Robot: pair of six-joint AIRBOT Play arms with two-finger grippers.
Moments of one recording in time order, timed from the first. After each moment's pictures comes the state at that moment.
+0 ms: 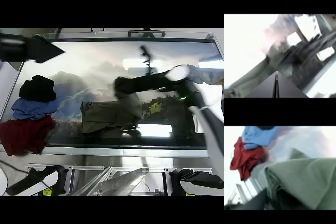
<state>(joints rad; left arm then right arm) 0.08 -1.18 1.89 0.75 -1.53 -1.35 0.47 -1.49 1.37 -0.49 0.92 1.09</state>
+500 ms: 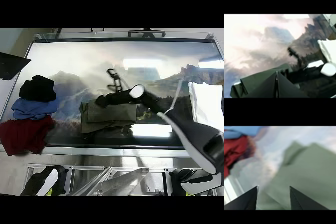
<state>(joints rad) 0.31 -0.90 1.58 0.73 -1.45 -1.31 0.55 -1.63 1.37 -0.58 0.78 1.07</state>
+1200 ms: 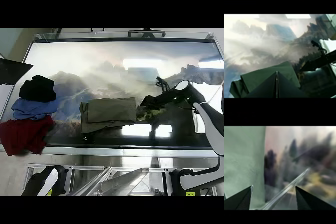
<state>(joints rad) 0.32 -0.87 1.51 0.73 -1.43 -1.30 0.06 -1.68 1.19 -0.81 1.15 1.21</state>
